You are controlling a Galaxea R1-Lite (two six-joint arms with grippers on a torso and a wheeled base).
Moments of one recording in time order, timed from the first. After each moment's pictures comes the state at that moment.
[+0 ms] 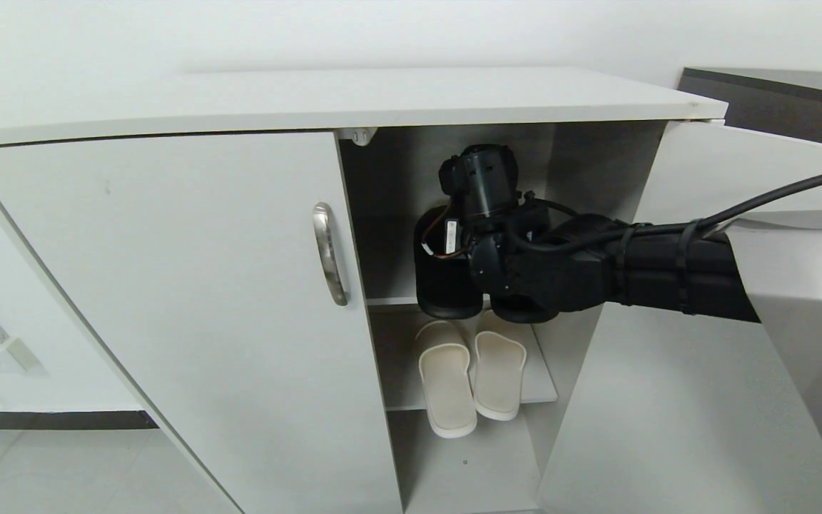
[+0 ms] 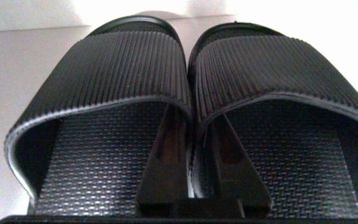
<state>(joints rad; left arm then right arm) 0.00 0.00 0.00 0.00 0.02 -0.02 0.78 2.24 -1.98 0.02 -0.77 0.28</state>
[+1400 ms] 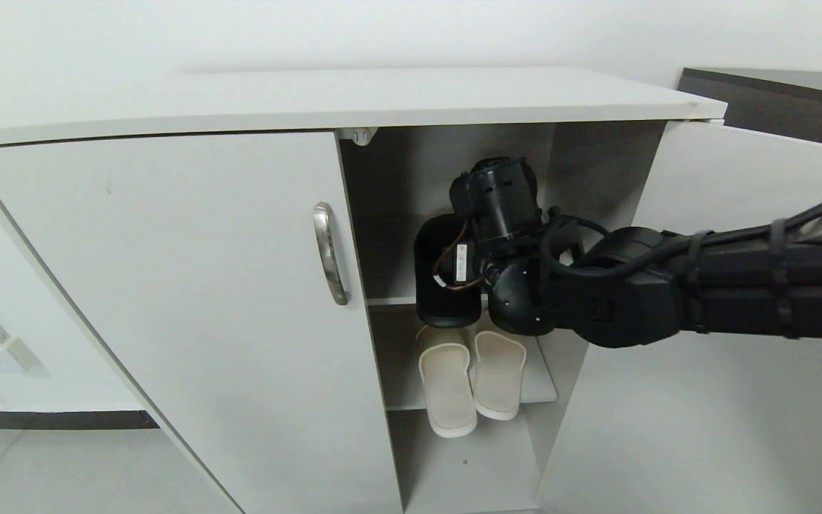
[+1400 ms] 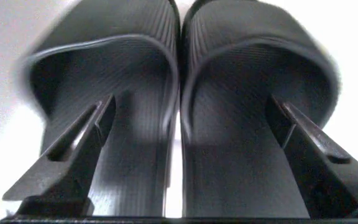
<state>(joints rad) 0.00 0.00 0.00 0.00 0.02 -0.02 0.85 2.05 -1.66 -0.02 -0.78 0.32</state>
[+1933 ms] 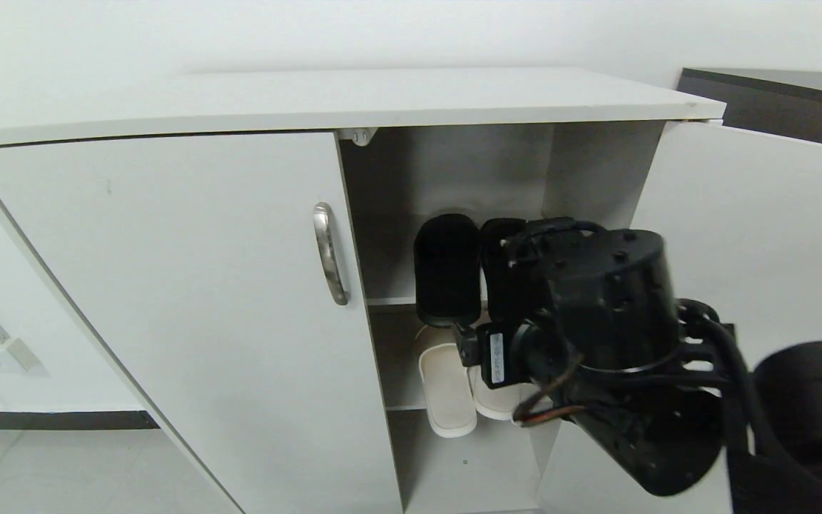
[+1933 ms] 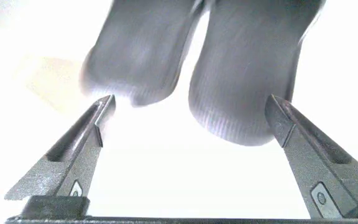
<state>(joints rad) 0.00 0.00 0.00 0.00 0.01 -0.02 1.02 1.71 -1.05 -0.32 -0.66 0.28</state>
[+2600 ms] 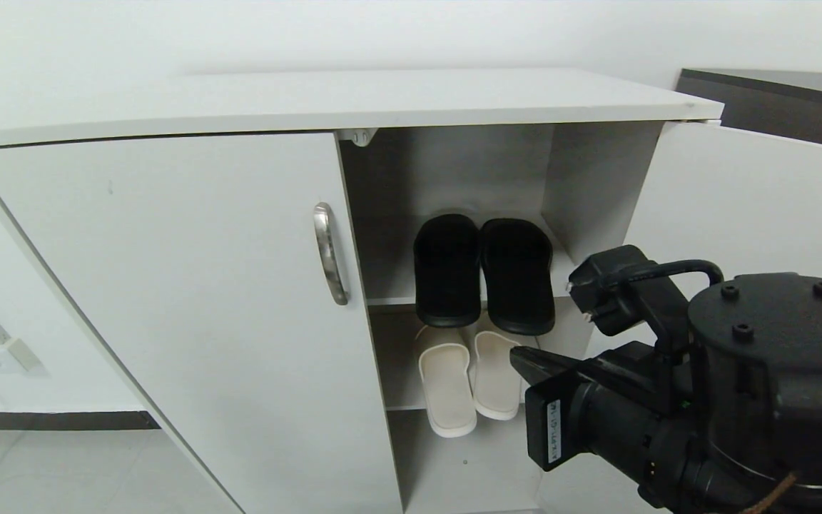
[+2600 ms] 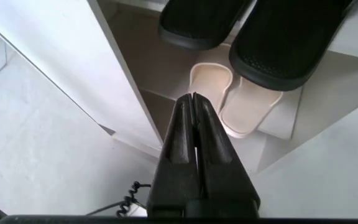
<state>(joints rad) 0.00 0.00 0.00 0.00 0.01 -0.02 1.09 1.53 -0.83 -0.41 -0.55 0.24</state>
